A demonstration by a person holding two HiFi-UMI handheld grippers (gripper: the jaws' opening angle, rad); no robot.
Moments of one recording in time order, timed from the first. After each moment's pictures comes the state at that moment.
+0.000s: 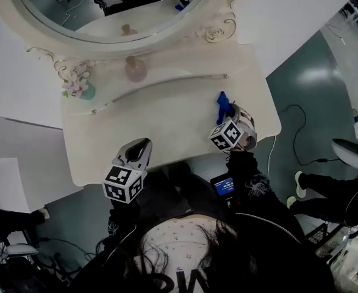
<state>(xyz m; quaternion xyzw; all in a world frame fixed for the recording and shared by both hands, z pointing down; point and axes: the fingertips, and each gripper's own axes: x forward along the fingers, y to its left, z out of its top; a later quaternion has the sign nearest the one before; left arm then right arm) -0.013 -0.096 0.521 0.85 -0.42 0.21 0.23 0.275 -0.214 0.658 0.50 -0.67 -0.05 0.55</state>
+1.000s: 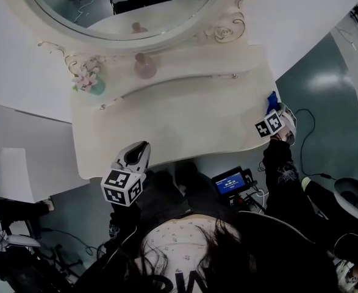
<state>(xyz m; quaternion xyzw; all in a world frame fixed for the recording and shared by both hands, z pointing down) -0.035 -0.074 0.515 0.83 -0.46 0.22 0.23 0.471 -0.225 0.660 0.54 -0.55 -0.02 0.64</state>
